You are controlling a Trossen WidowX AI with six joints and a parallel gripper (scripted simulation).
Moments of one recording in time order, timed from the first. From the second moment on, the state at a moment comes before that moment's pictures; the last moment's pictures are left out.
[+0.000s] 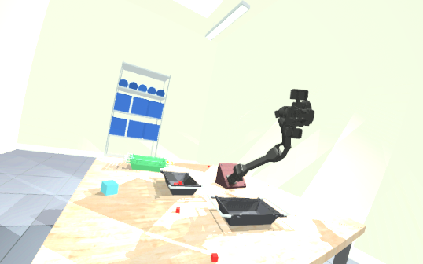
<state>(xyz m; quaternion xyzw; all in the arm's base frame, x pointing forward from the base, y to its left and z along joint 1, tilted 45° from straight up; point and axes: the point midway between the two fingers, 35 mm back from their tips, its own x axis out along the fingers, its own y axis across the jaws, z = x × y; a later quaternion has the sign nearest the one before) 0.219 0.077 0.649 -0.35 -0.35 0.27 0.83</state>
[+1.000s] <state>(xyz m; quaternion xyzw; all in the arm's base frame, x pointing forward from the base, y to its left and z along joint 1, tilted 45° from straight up) 0.457 0.020 0.253 0.19 0.44 0.29 0.83</state>
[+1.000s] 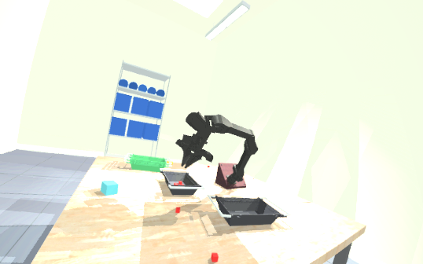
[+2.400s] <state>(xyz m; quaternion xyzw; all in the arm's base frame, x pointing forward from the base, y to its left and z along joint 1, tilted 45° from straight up) 0.423 0.066 0.108 0.31 0.66 0.22 0.64</state>
